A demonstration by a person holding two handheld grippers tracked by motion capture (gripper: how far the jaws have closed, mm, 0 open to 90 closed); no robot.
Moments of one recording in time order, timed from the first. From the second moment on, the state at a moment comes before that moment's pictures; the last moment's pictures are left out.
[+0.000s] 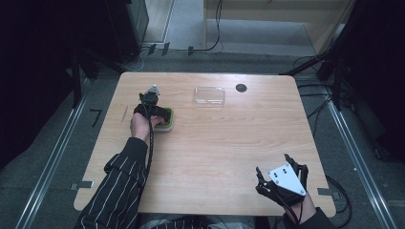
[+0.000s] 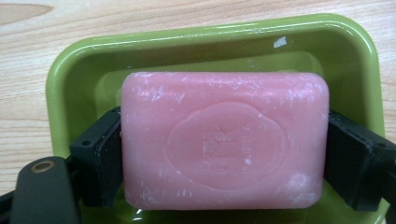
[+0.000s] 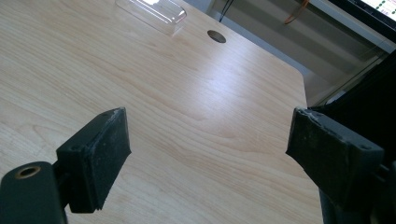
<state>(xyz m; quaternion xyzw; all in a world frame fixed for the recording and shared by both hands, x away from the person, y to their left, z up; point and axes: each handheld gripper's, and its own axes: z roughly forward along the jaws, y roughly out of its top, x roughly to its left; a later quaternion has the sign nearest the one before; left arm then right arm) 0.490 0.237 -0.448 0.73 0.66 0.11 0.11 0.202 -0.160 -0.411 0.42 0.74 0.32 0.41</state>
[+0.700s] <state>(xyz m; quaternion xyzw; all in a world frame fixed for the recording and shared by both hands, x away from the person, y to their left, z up) 0.486 0.238 -0.440 0.73 0.66 0.12 0.11 0.201 -0.160 -0.411 0.42 0.74 0.32 0.41</state>
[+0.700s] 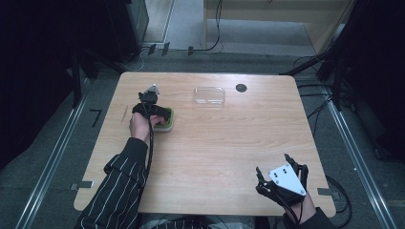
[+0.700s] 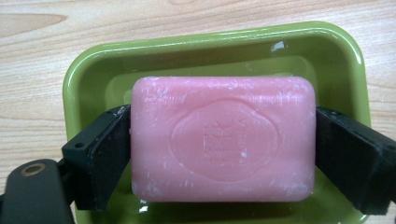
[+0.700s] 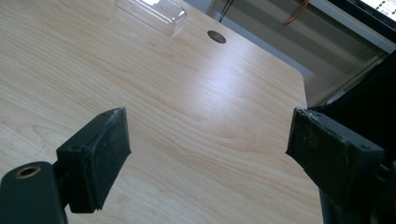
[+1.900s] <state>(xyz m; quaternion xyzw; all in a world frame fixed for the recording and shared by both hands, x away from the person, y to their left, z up) 0.443 0.246 -0.413 0.75 0.64 0.12 0.12 0.201 -0.160 -0.411 0.42 0.74 0.32 0.41</state>
